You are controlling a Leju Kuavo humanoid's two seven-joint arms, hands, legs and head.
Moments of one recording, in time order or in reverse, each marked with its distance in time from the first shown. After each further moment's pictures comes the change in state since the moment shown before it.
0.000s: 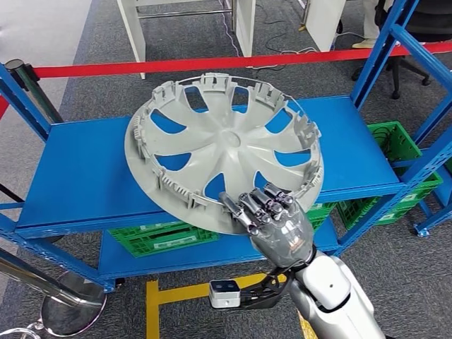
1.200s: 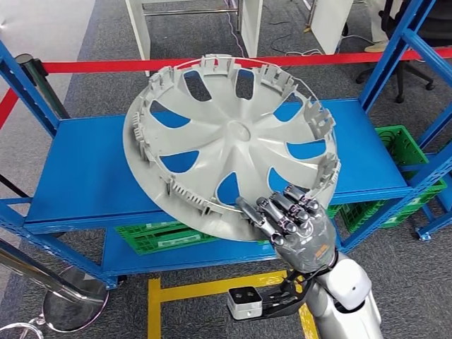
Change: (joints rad) left arm -0.006 -0.008 -0.010 0.000 -0.022 0.068 0.033; right arm 0.072 0.134 -0.208 -0.076 -0.146 0.001 -0.402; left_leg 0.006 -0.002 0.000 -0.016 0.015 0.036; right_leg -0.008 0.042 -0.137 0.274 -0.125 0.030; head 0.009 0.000
